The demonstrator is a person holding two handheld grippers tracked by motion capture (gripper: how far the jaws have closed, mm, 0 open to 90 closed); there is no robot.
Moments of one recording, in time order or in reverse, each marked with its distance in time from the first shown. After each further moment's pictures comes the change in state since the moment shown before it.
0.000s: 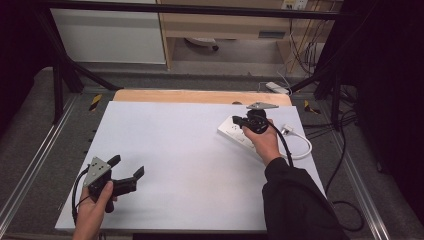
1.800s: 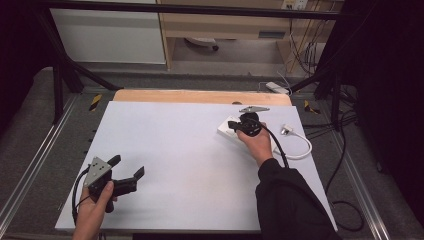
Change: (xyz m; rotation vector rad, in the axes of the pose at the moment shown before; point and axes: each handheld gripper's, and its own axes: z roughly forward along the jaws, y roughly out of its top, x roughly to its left) left arm -0.001 0.000 0.000 0.001 0.001 0.012; right arm 0.006 -0.013 0.025 0.070 -0.016 0.018
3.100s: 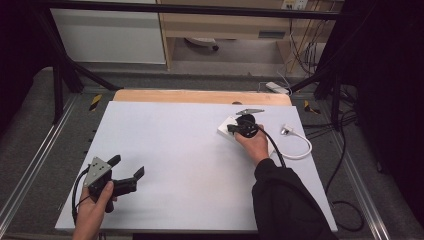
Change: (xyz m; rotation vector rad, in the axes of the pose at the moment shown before) left arm 0.000 0.000 0.000 -0.002 -0.003 0.002; right arm -0.002 -0.009 0.017 0.070 -0.038 0.007
